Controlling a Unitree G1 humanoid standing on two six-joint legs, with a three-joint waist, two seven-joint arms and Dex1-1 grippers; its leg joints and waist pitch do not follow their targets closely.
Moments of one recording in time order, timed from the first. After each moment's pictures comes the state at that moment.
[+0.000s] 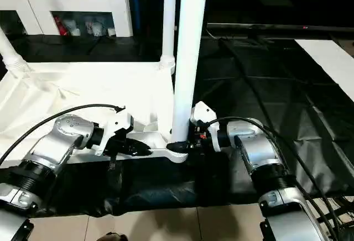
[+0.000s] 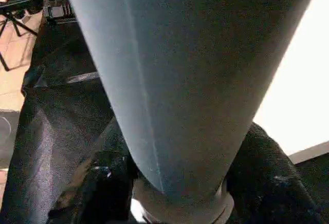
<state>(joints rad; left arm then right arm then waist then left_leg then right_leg) -0.59 0.38 -0.28 0.49 0.00 0.22 -1.31 -0.57 -0.33 0.17 0.56 0.08 0.14 1.30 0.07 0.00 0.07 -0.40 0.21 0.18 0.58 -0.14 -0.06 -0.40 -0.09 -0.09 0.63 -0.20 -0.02</state>
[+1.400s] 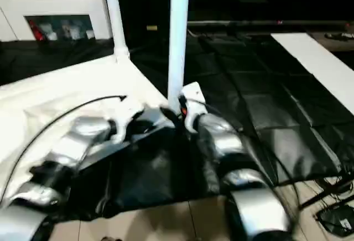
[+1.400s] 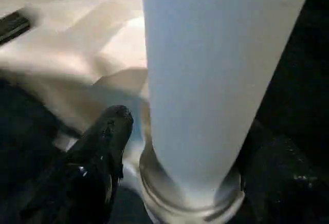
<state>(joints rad) -0.59 0.30 -0.21 0.51 0.05 0.28 -0.99 -0.71 -0.15 0.05 0.90 0.03 -0.01 0.86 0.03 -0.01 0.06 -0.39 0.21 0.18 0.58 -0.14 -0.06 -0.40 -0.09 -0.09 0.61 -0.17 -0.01</state>
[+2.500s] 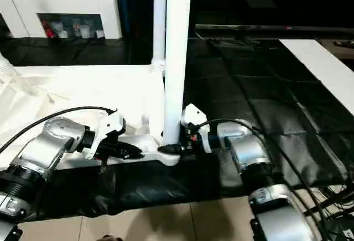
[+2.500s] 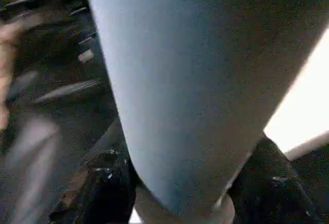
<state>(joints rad) -0.55 0.41 -0.25 0.42 0.00 0.33 -1.20 -0.61 -0.20 0.14 0.71 0.04 0.06 1.12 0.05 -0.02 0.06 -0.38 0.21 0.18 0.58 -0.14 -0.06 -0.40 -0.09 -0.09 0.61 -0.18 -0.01</state>
